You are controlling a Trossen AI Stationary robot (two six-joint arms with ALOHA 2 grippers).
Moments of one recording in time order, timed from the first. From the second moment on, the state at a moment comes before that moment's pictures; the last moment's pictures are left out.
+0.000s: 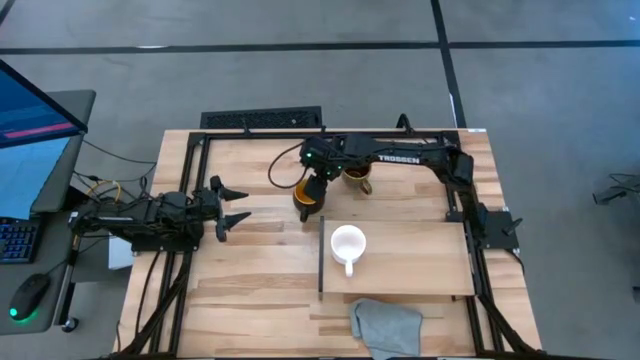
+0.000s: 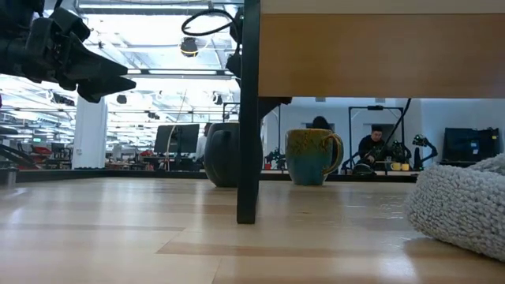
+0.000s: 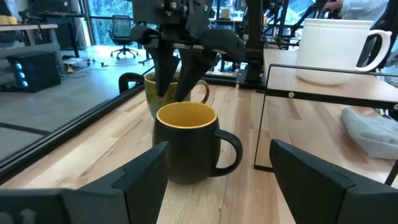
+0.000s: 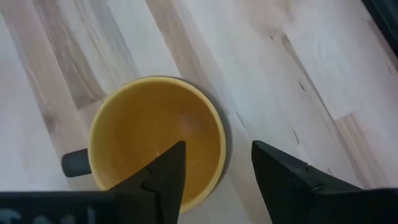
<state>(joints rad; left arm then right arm) -0.03 0.05 0.06 -0.10 -0.24 -0.08 -0.24 2.07 1.82 -0.87 0.00 0.15</state>
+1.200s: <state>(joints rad) -0.03 0.05 0.06 -0.10 -0.24 -0.07 -0.23 2.15 1.82 -0.87 0.00 0.13</state>
